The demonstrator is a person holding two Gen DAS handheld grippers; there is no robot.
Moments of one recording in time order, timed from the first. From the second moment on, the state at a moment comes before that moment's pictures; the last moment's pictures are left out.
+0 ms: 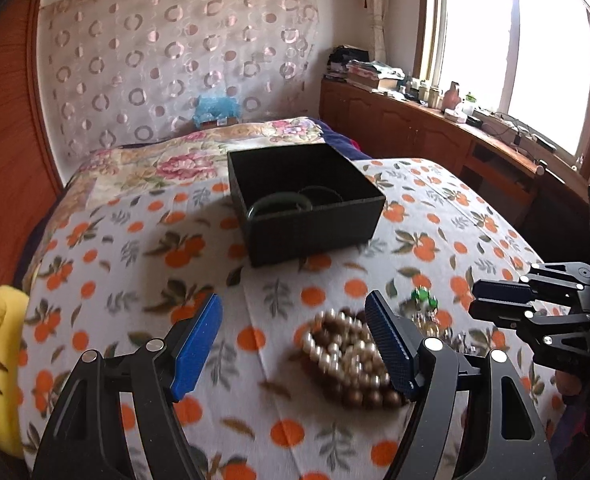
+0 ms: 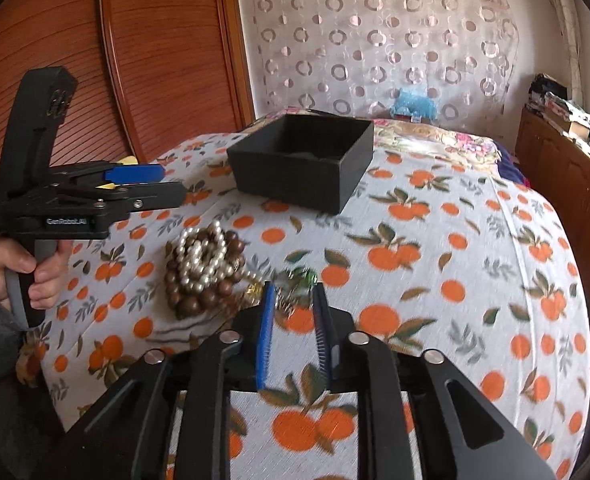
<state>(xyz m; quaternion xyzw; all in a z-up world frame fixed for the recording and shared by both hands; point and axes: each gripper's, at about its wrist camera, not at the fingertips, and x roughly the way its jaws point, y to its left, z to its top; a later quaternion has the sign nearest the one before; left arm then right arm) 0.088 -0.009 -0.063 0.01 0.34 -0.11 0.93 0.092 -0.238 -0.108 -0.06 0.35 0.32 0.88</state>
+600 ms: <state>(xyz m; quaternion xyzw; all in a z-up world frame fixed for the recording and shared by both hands) 0.070 -0.039 -0.085 0.01 0.37 -0.17 0.91 0.063 -0.247 -0.127 -0.05 0.37 0.30 0.88</state>
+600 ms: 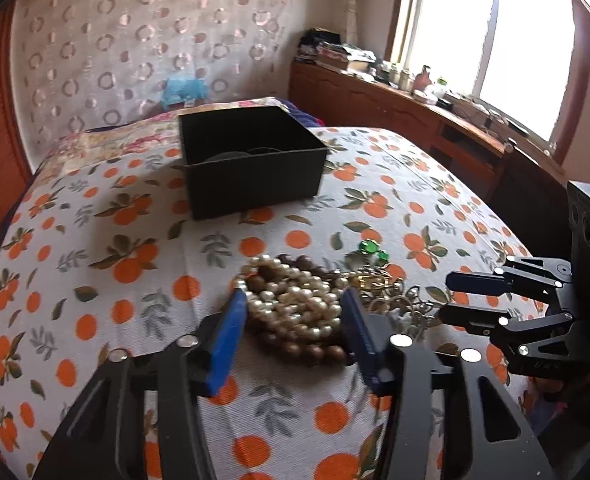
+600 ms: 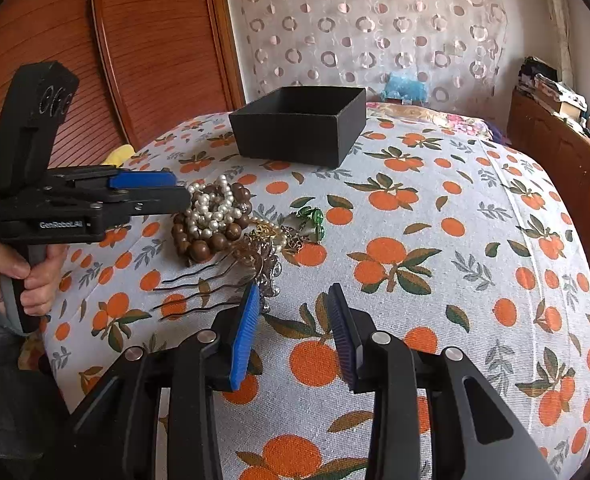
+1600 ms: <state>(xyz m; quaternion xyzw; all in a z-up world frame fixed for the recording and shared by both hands) 0.038 -0.015 -0.035 -0.03 0.30 -0.15 0.94 0.068 -0.241 -0.129 -0.07 0.37 0.31 0.87</state>
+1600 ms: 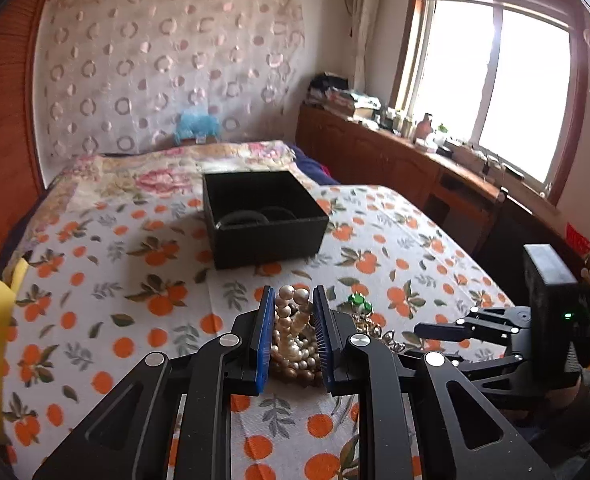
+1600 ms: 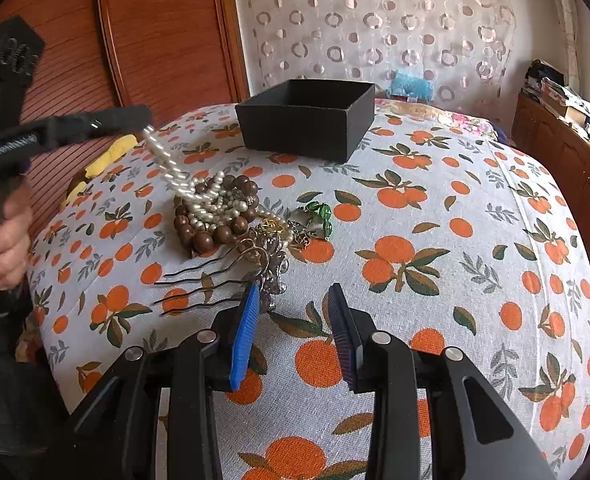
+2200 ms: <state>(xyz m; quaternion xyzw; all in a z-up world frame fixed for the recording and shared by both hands) 0.012 0.010 -0.009 -0.04 0.25 -0.13 0.96 0.094 -0.217 -0.132 -0.07 0.41 0.34 0.85</state>
